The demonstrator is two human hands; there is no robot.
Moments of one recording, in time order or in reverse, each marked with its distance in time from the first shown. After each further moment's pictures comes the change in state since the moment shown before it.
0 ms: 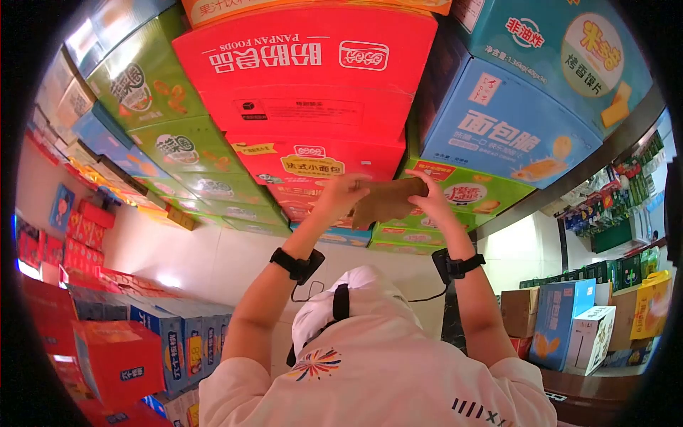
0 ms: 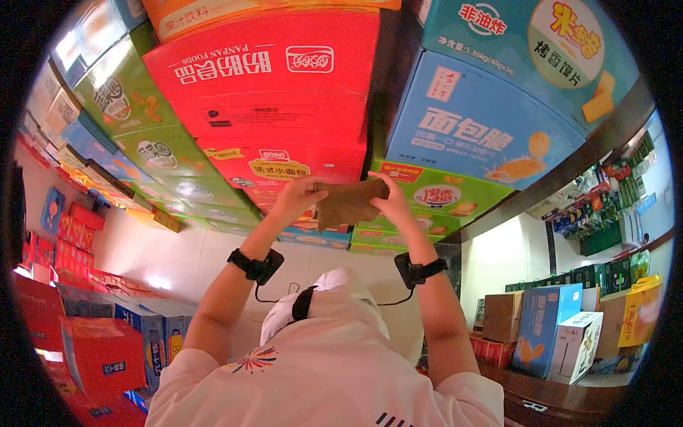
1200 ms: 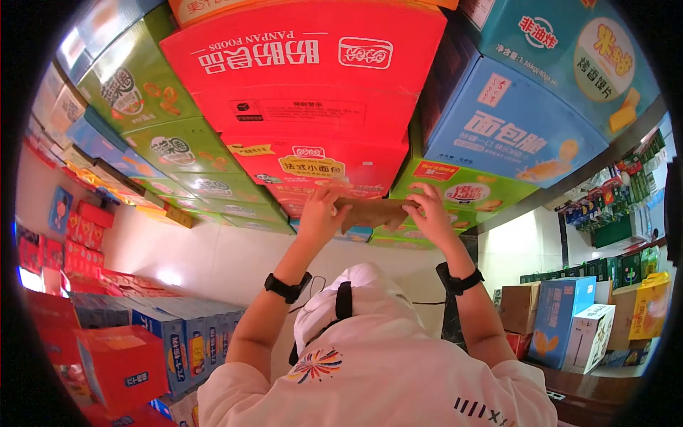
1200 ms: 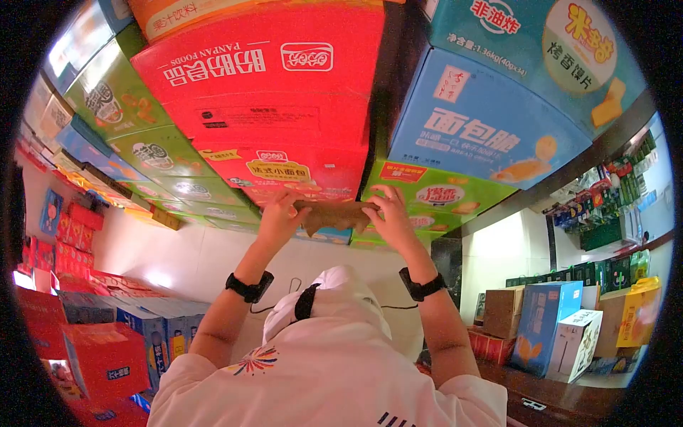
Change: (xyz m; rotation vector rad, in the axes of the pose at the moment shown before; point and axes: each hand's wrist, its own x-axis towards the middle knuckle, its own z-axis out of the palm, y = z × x) left_hand -0.040 -0.008 -0.014 0.526 0.270 0.192; right_hand -0.022 -0.005 0.016 -0.592 0.128 -0.394
